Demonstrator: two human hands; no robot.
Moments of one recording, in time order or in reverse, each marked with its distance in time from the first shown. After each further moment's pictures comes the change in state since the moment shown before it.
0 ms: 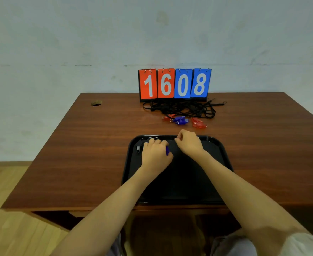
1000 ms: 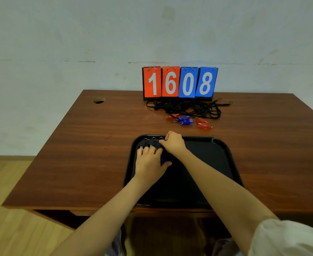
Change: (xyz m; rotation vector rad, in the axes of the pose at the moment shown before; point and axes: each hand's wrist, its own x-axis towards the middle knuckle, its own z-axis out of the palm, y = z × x) left_hand -0.022 -0.036 0.023 0.166 0.034 0.015; right_hand 0.019 -0.042 0.045 0.101 -0.115 0.026
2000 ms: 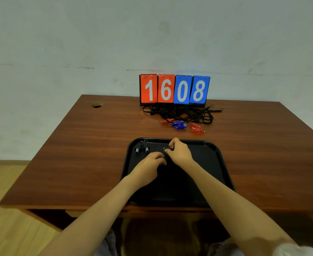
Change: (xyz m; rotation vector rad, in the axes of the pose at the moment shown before) left_hand -0.004 -0.001 -0.019 -0.329 -0.257 0.274; right_hand -0.043 0.028 -0.023 0.059 0.042 -0.038
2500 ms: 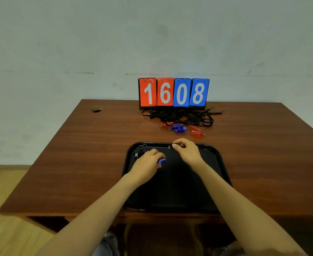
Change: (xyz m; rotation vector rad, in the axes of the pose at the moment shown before) left_hand 0.017 0.006 -0.020 0.001 0.010 -0.148; right_hand 0.001 0.014 -0.027 0.326 0.076 -0.010
